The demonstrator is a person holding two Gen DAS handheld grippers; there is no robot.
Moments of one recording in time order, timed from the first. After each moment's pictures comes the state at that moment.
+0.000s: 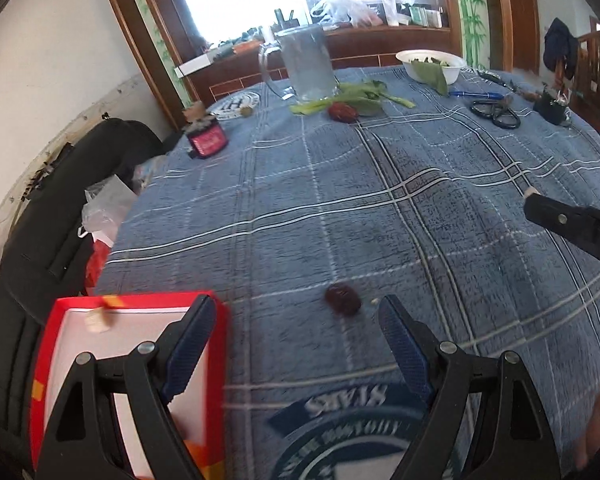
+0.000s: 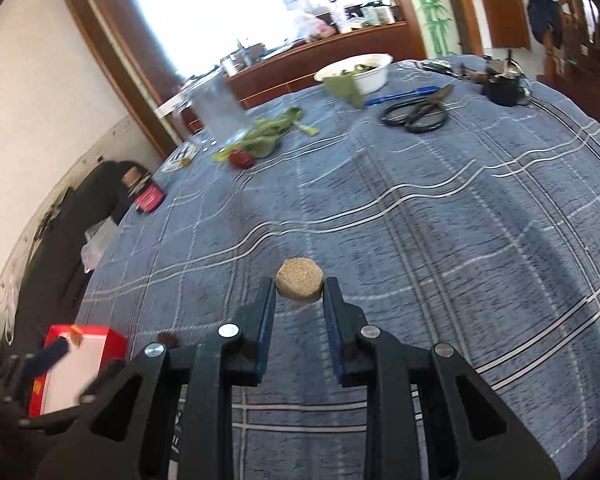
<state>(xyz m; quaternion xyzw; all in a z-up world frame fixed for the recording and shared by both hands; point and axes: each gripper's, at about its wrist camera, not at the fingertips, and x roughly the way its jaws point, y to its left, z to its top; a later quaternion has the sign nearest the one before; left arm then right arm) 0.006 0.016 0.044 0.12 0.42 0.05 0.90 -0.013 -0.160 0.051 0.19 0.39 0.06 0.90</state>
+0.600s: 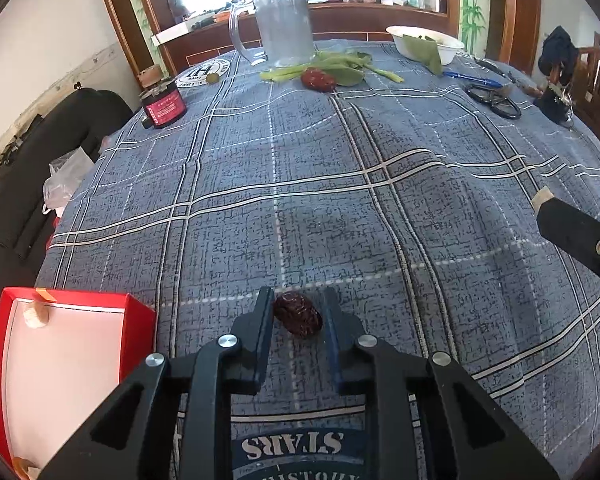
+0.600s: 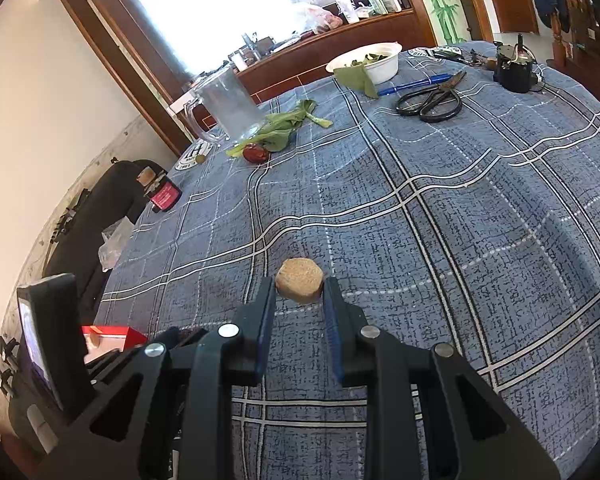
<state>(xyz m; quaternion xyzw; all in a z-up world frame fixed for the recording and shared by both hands) 0.034 0.008 0.014 0.08 0.46 0.01 0.88 -0.008 -0.154 0.052 0.21 0.39 0.09 0.89</state>
